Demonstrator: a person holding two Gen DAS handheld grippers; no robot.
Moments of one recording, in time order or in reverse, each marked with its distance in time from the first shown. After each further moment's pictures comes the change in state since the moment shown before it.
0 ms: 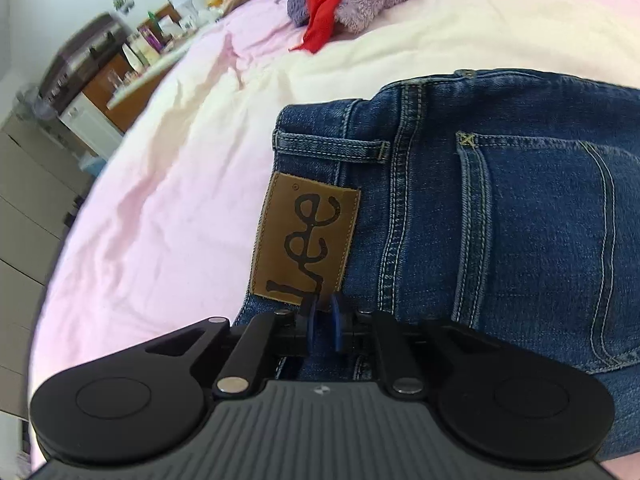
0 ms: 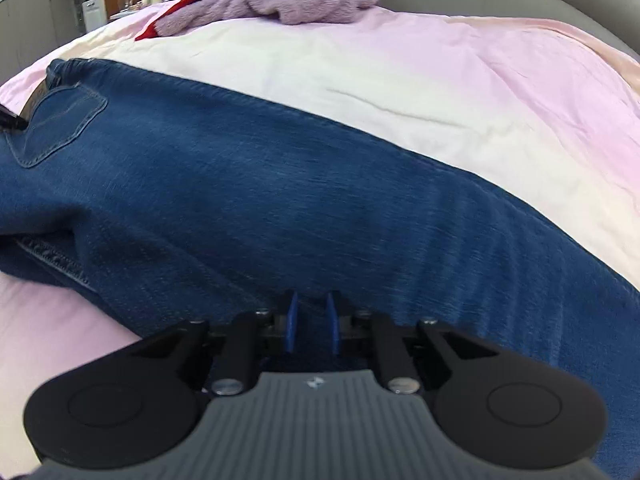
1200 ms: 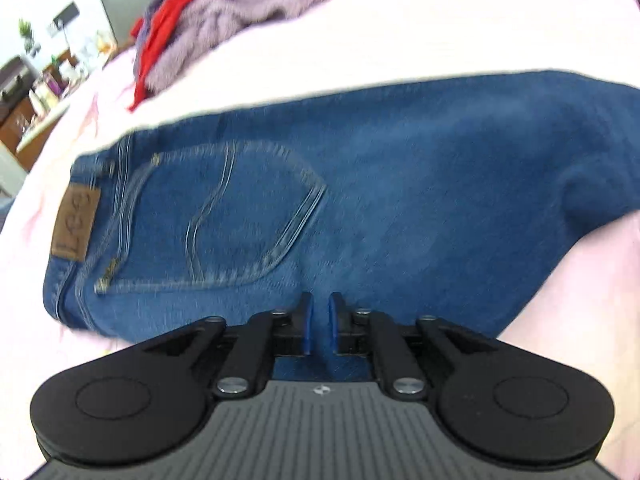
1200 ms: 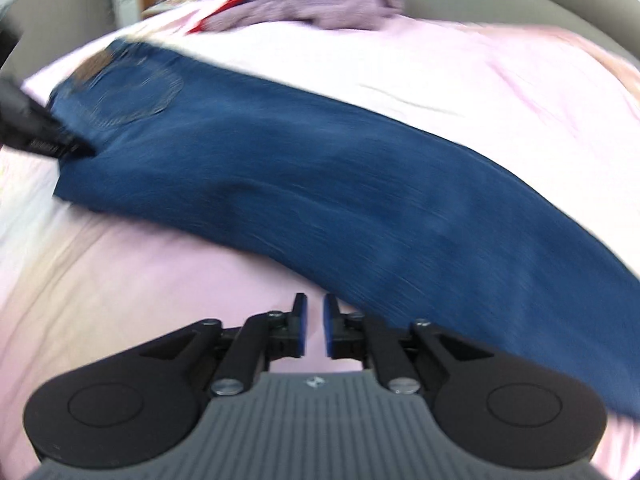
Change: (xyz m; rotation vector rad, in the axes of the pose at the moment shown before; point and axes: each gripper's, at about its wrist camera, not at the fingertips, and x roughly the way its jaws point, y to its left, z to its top) left arm -0.153 -0.155 -0.037 0.092 -0.088 -0.336; right arm -0.095 -0.005 -0.056 0.011 0.000 0.062
